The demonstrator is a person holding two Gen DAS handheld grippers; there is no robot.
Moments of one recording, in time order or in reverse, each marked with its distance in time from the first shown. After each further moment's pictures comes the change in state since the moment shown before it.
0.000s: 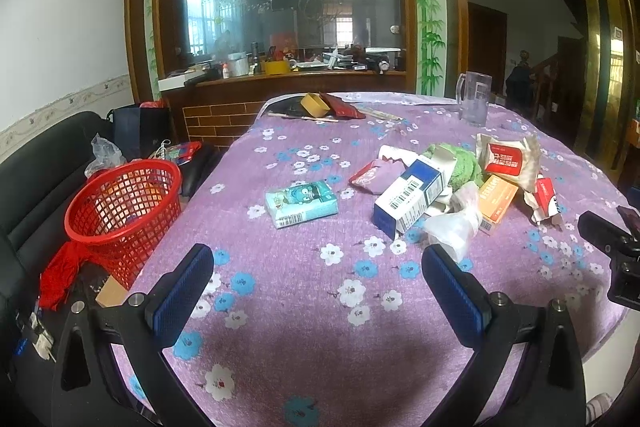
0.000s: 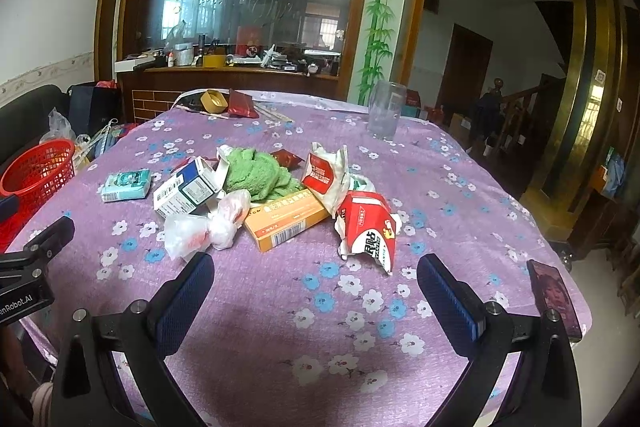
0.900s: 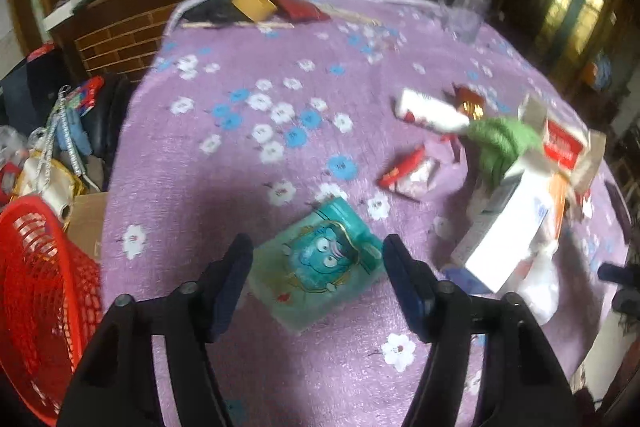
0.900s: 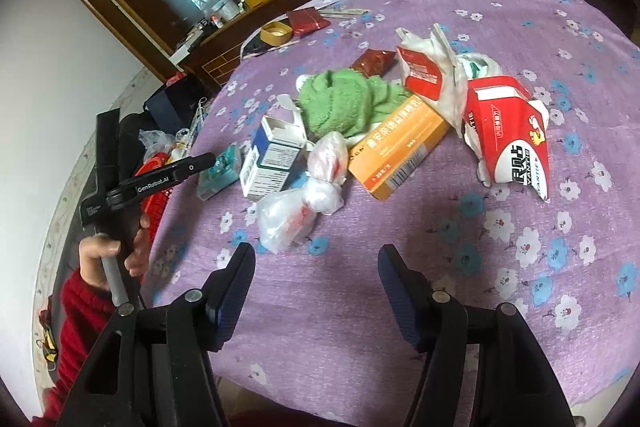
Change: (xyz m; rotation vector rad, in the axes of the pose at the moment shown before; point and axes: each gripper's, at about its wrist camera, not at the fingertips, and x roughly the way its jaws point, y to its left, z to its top) left arm 0.198 0.051 0.073 0.121 0.480 -0.322; right arm 0.087 -0.024 0.019 0.368 0.422 0.556
